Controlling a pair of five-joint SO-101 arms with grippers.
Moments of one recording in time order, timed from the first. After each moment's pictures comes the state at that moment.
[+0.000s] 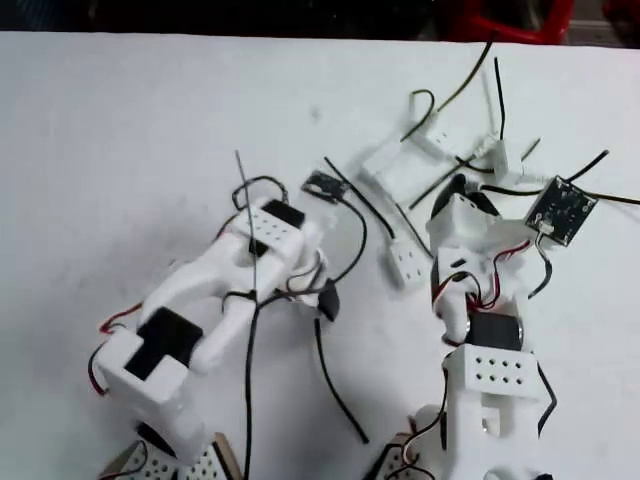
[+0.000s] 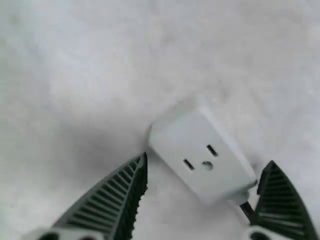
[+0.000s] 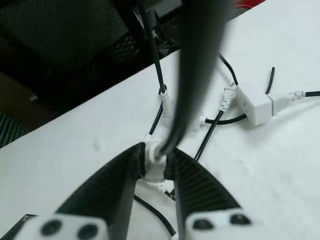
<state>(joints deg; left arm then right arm) 24.0 13.4 22.0 65.5 4.1 3.6 -56.1 67.3 18.5 -24.1</state>
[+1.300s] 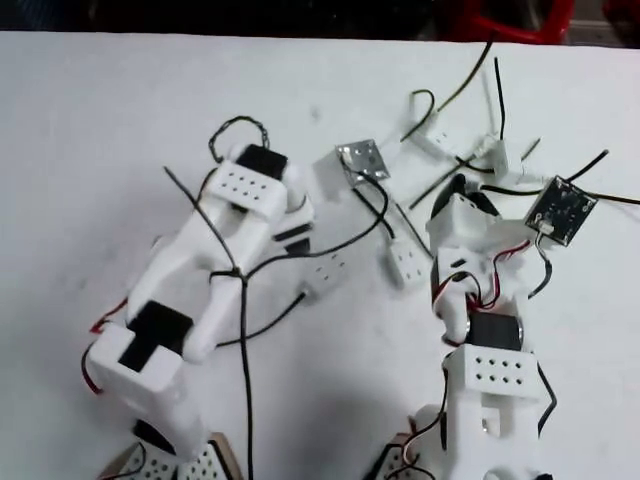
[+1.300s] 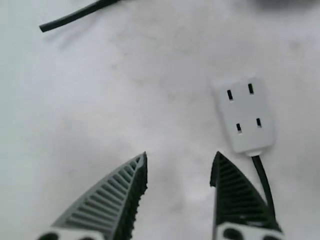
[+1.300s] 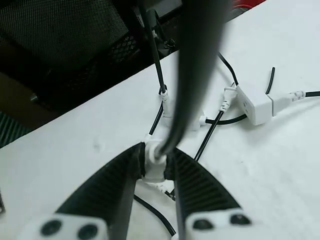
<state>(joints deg) 18.5 14.2 0.7 72.4 -44.0 3.6 -56.1 67.3 18.5 -24.1</state>
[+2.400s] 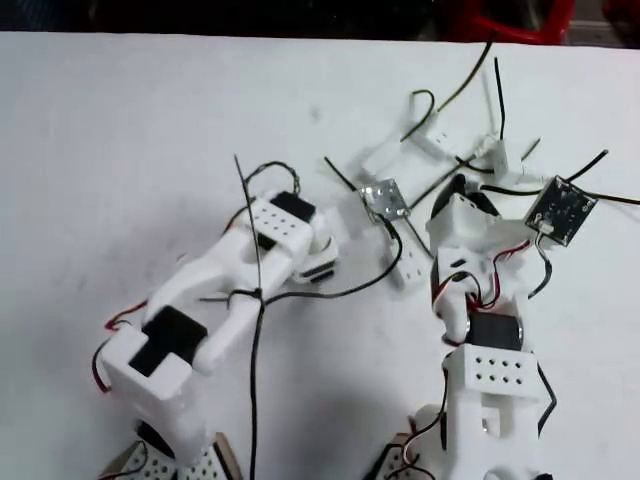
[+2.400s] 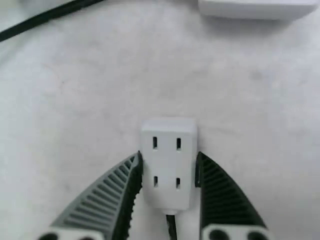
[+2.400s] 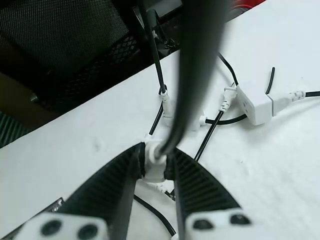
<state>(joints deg) 24.9 16.0 15.7 55.9 -37.6 3.6 -56.1 67.3 18.5 -24.1</state>
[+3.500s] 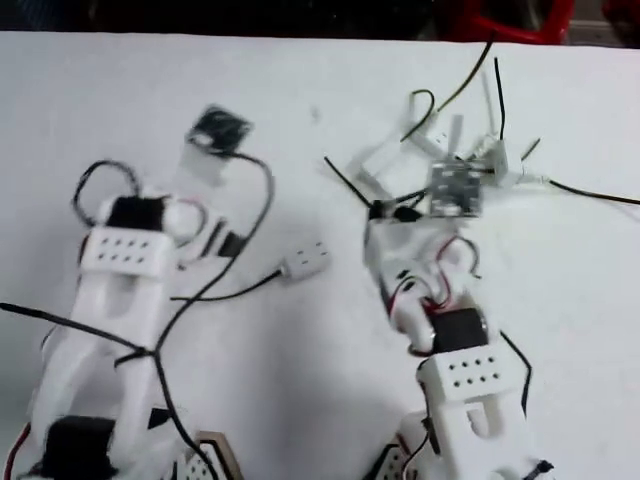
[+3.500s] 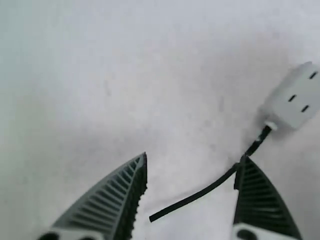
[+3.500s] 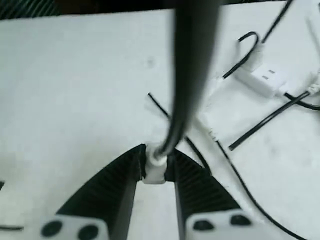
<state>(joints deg) -2.0 -22.4 34.0 63.7 -20.4 -17.7 -56.1 62.9 34.3 -5.6</state>
